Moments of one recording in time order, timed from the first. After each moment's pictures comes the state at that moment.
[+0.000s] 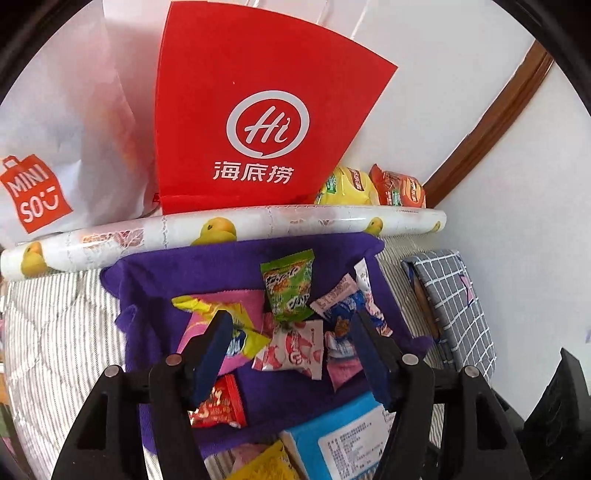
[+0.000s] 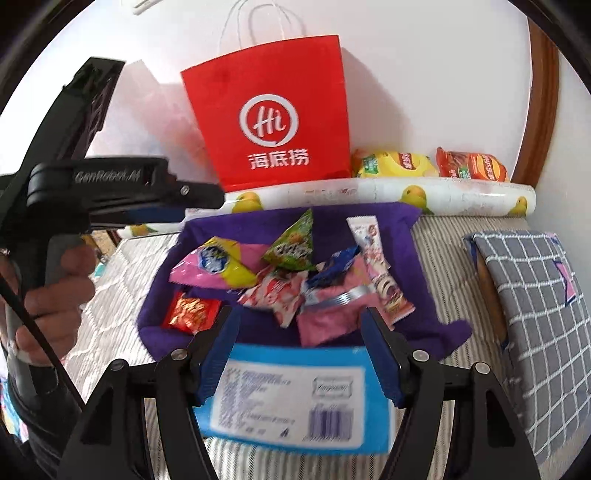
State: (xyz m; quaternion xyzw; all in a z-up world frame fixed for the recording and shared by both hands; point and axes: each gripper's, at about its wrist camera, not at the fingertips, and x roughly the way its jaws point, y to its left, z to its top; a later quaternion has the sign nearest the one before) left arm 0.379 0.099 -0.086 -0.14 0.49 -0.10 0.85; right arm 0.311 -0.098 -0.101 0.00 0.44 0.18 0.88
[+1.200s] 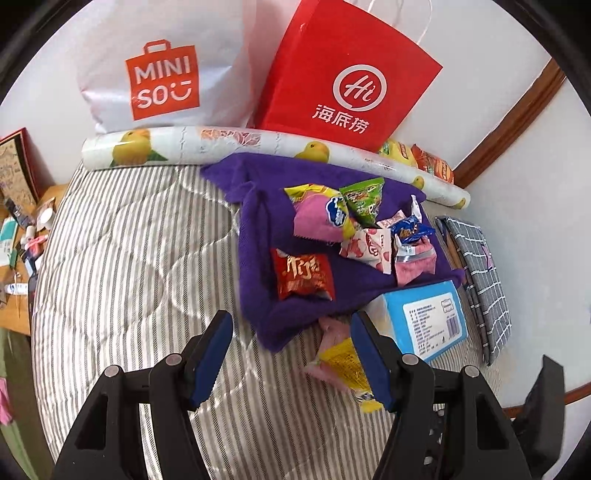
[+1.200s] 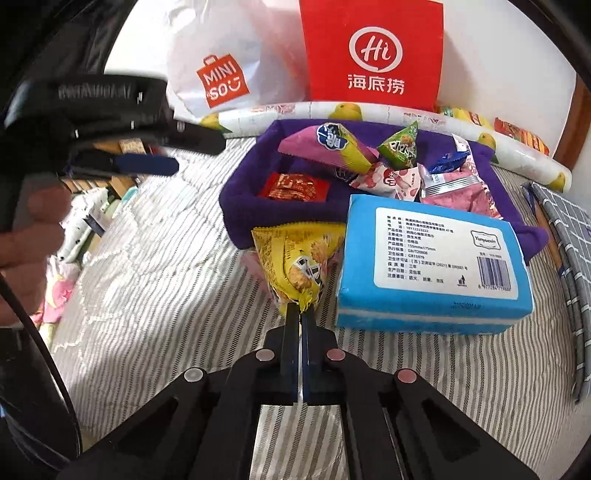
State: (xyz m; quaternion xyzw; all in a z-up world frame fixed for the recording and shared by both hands) left arm 0.253 0.185 -0.120 -0.16 0.51 -0.05 0.84; right arm 0.191 -0.015 -0.155 -0.06 0.48 0.23 0.84
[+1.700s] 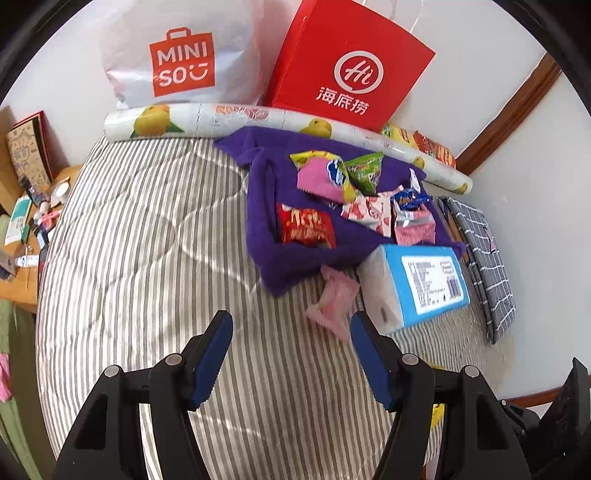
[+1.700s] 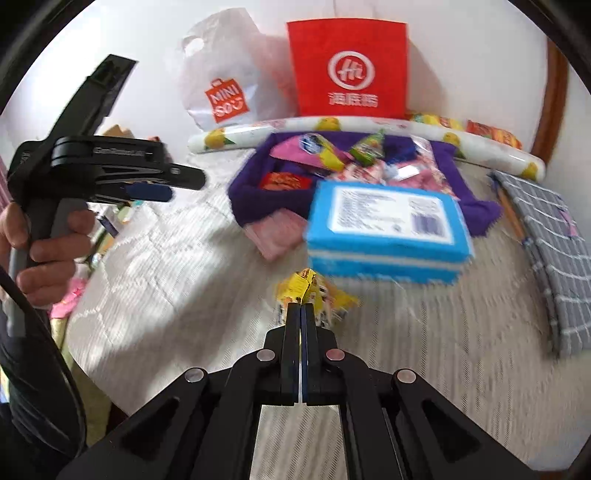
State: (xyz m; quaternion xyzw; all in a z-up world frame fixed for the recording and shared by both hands) left arm 0.203 0.173 -0.125 -0.16 0.52 -0.03 0.84; right arm 0.131 -0.073 -0.131 -0.06 0.46 0.22 0.86
